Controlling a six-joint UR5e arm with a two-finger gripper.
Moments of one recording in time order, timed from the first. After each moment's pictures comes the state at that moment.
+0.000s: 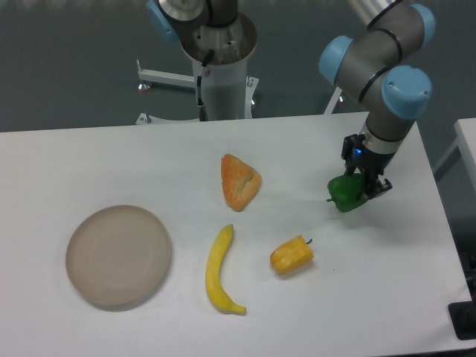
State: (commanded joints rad) arm 2.56 -1.97 -1.54 -1.23 1.49 1.81
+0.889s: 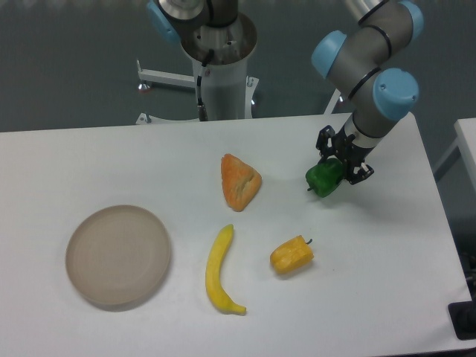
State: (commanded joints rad) arm 2.56 -1.97 -1.59 -1.31 1.44 1.54
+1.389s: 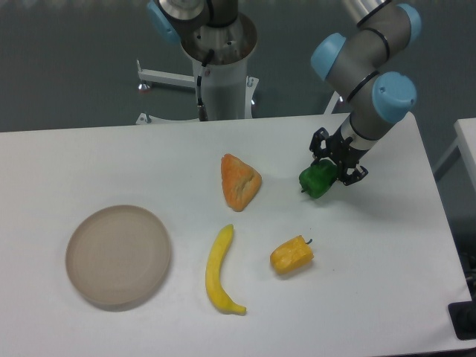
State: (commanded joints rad) arm 2.56 -1.97 -1.61 -1.31 1.43 1.54
